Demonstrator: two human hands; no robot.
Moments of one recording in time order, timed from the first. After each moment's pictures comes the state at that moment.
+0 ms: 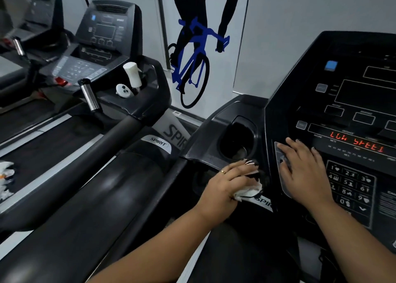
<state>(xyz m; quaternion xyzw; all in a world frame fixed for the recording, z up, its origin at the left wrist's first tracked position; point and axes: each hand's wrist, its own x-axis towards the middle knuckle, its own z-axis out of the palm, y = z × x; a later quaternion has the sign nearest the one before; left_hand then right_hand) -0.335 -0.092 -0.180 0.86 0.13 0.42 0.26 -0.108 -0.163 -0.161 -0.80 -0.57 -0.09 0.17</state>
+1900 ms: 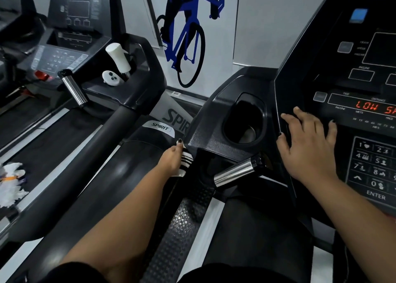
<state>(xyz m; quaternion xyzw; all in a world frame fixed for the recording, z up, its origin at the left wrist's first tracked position) -0.410 0.063 -0.243 0.61 0.61 0.13 0.48 -0.136 -0.128 -0.164 -0.84 -0.50 -0.13 0.17</state>
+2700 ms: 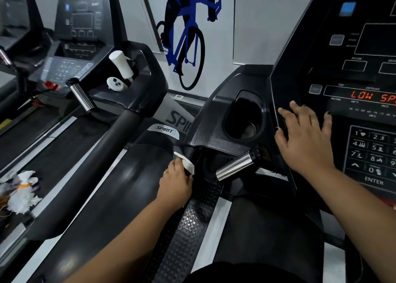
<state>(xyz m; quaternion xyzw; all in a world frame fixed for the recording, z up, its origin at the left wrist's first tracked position) -0.438 -0.024 -0.239 0.81 0.56 0.01 0.17 -0.138 -0.132 -0.164 -0.84 -0.51 -0.12 0.15</state>
